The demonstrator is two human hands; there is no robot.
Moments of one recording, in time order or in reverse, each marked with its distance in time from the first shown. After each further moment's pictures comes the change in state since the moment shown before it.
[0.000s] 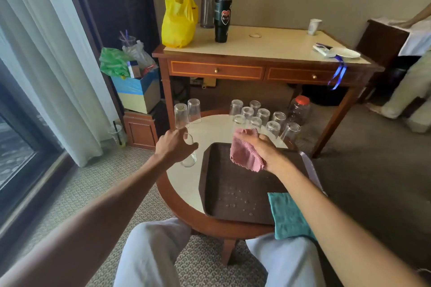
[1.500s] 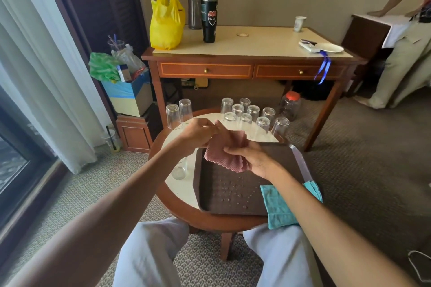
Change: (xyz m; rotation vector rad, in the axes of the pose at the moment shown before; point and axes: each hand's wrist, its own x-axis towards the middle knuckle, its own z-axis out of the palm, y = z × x) left_hand -0.003 0.088 -0.013 -0.799 -0.334 -0.172; right_hand -0.026 0.027 0.003 0.184 -0.126 -0.021
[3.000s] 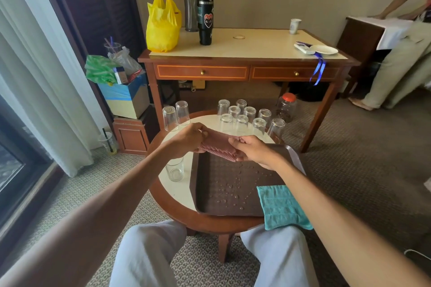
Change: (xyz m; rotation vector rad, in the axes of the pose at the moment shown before) left_hand 0.004 -0.013 -0.013 0.203 -0.103 0.072; right_hand -0.004 -0.026 -0.014 -0.476 -0.053 -0.086
